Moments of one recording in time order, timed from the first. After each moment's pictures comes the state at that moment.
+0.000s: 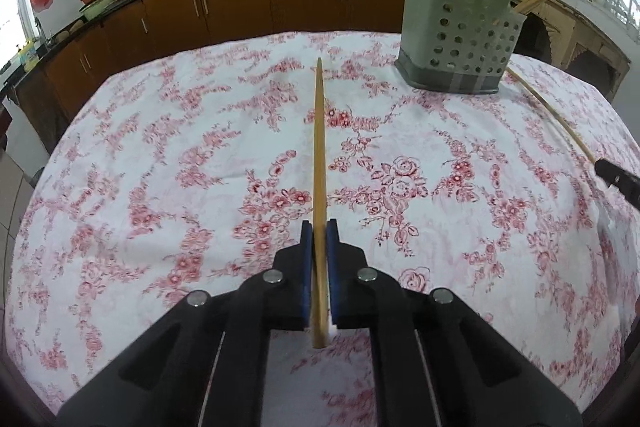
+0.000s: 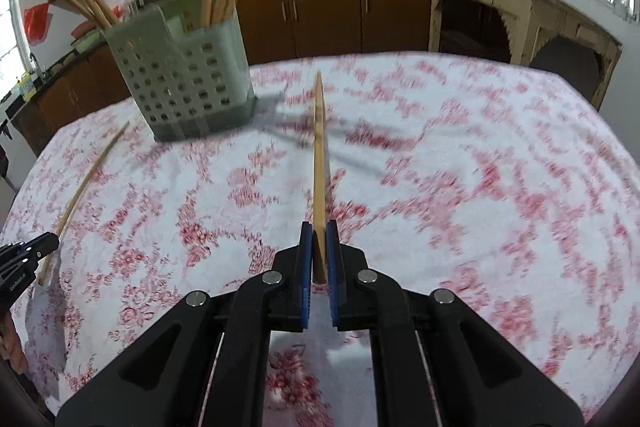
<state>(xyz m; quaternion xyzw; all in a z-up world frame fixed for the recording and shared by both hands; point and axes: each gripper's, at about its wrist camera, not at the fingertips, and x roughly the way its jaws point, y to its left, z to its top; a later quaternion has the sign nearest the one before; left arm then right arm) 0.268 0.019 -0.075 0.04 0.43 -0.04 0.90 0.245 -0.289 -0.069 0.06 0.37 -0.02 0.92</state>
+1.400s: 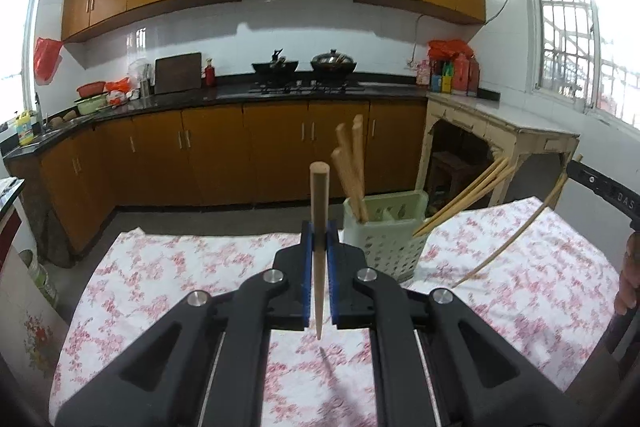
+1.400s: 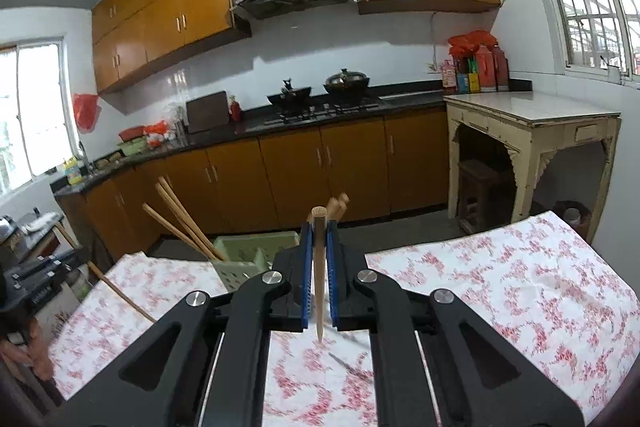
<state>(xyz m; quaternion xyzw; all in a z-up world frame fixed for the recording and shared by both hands) 0.241 0.004 0.125 0.01 0.21 -0.11 0.97 0.207 -0.308 0.124 0.10 0.16 0.04 0.98</state>
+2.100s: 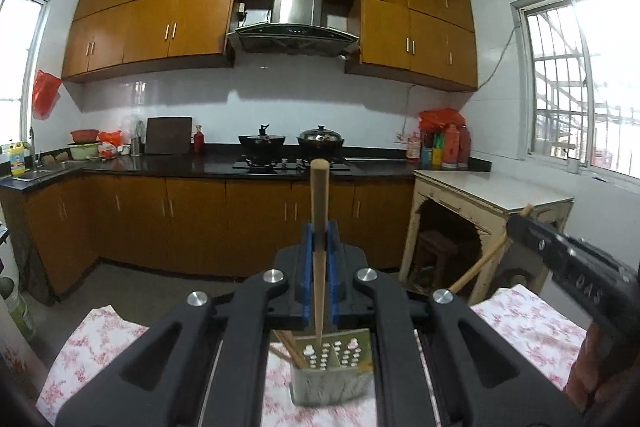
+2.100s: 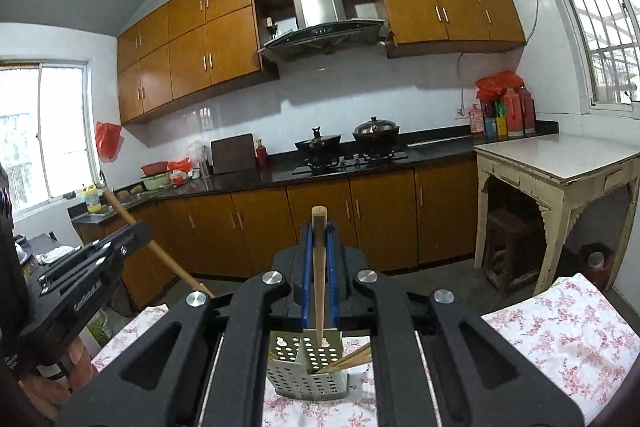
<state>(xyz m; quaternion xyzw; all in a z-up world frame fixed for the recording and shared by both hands) 0.295 -0.078 0.215 -0.01 0.09 -0.11 0.99 0.253 -0.282 0.185 0.09 0.09 0.07 0.99</state>
